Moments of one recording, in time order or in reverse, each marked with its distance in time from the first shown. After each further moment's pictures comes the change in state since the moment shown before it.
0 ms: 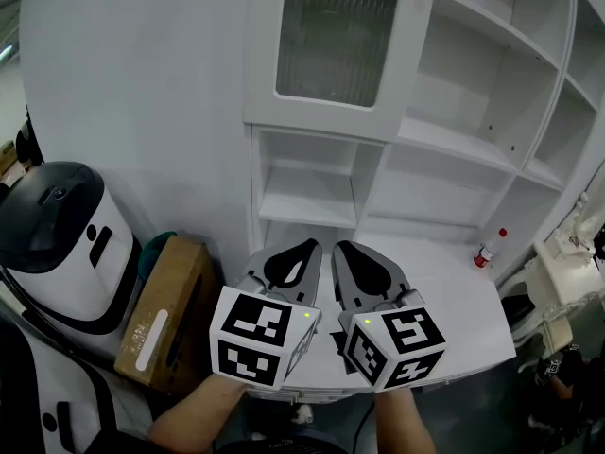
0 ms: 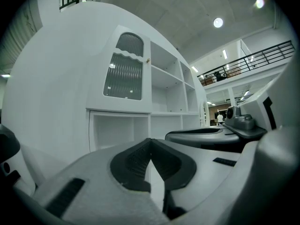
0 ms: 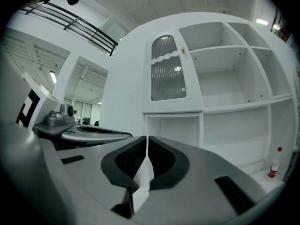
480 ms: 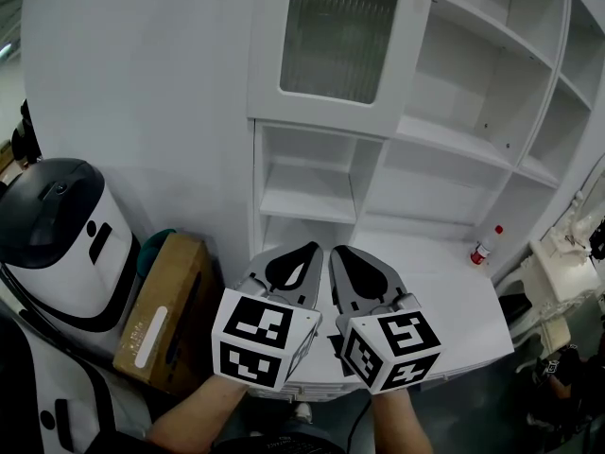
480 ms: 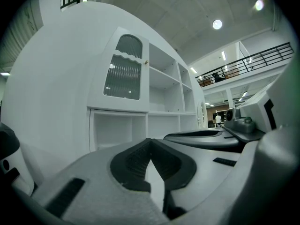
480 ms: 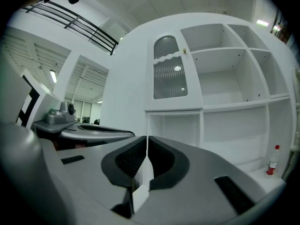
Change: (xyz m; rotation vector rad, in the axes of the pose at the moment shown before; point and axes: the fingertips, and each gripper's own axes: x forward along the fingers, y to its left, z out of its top) left arm -0.020 -0.007 -0.008 -0.004 -0.008 -0.014; right arm -0.013 0.019 -0.011 -0.005 0.010 -0.003
